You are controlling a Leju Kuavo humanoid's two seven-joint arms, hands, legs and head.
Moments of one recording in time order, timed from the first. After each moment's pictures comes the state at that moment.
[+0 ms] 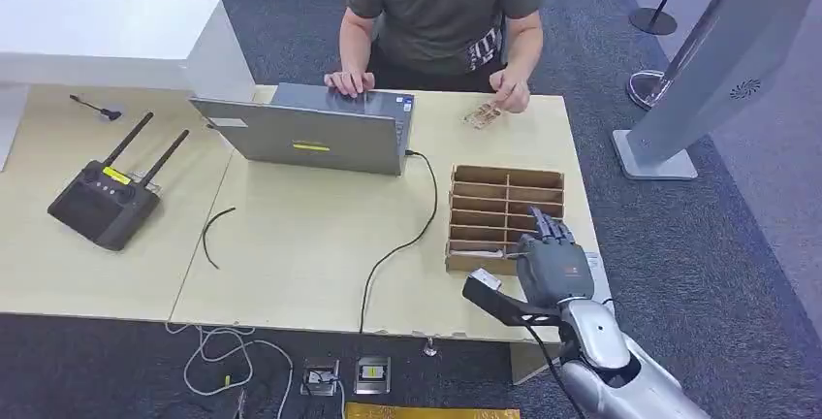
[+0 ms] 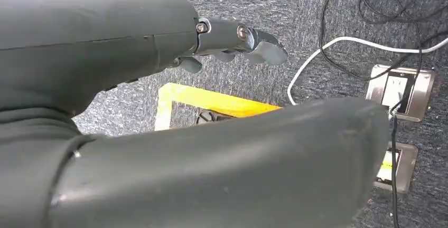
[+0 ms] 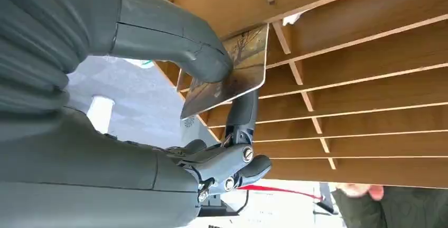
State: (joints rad) left arm -0.16 0.07 -1.10 -0.27 1.18 0.46 -0.24; right arm -0.40 -0.40 0.92 -1.38 0.90 -0.35 0.47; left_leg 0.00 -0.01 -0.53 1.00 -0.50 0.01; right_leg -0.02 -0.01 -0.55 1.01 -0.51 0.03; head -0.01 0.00
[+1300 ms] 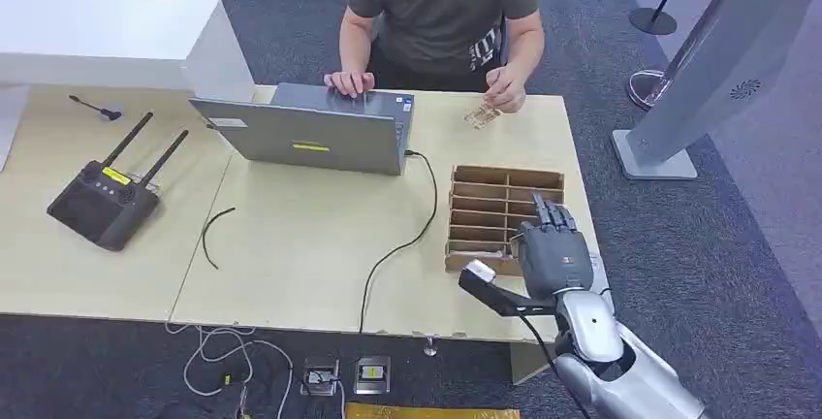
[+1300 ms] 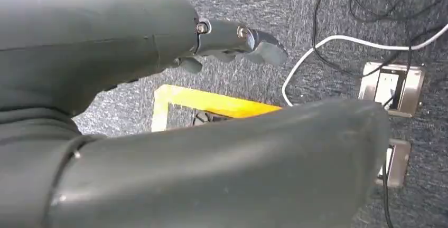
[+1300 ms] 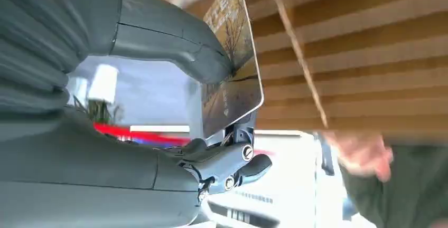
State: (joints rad) left arm -0.17 0.07 -1.10 -0.27 1.16 0.45 -0.24; right arm -0.44 -0.38 0.92 -1.40 1.05 -0.36 0.52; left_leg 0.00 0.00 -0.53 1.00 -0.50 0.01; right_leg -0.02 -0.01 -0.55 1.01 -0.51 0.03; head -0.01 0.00
